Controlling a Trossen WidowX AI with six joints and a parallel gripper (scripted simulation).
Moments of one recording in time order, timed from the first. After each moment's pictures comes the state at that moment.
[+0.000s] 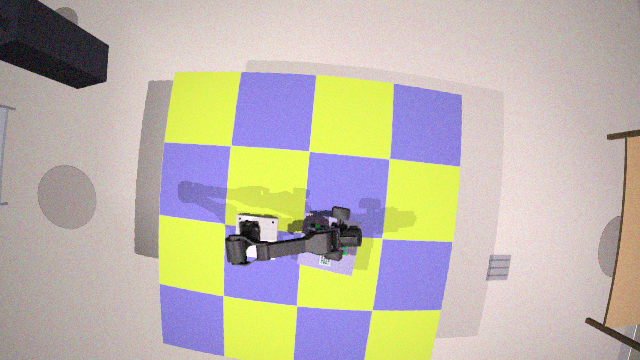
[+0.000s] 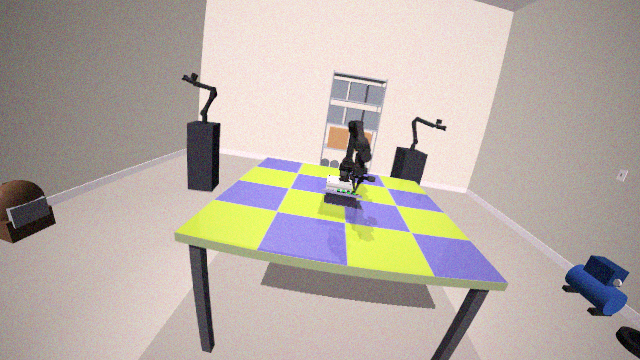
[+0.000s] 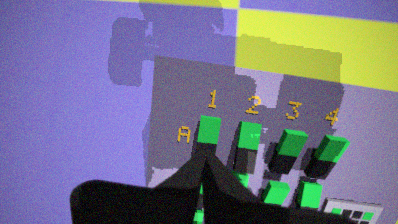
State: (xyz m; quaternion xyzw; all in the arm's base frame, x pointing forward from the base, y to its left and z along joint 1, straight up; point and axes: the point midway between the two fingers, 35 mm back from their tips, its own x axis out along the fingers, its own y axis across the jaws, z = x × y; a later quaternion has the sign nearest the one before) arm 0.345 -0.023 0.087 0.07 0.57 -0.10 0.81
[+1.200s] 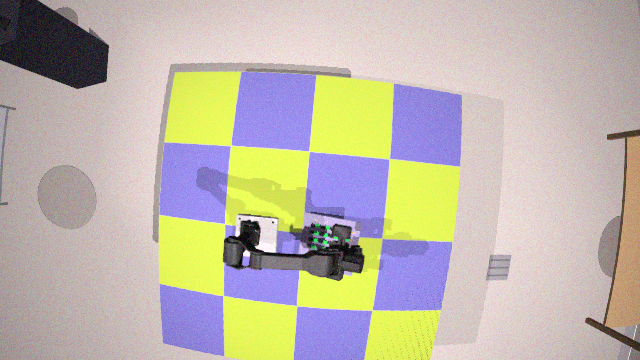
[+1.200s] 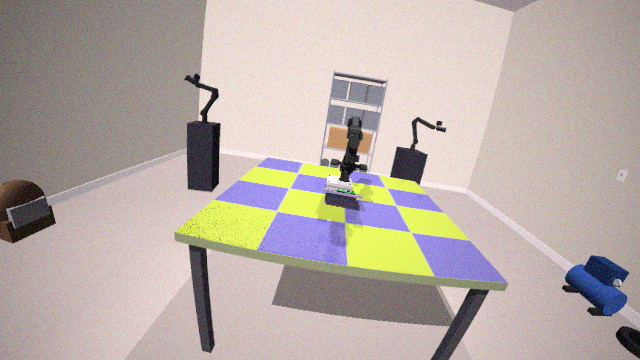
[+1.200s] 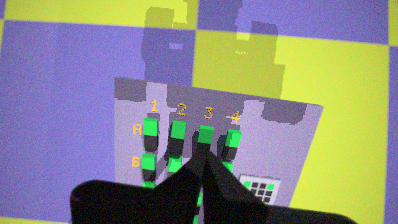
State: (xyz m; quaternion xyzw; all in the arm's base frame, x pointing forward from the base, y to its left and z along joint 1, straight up) arm 0.339 -0.077 0.143 0.07 0.58 -0.10 0.81
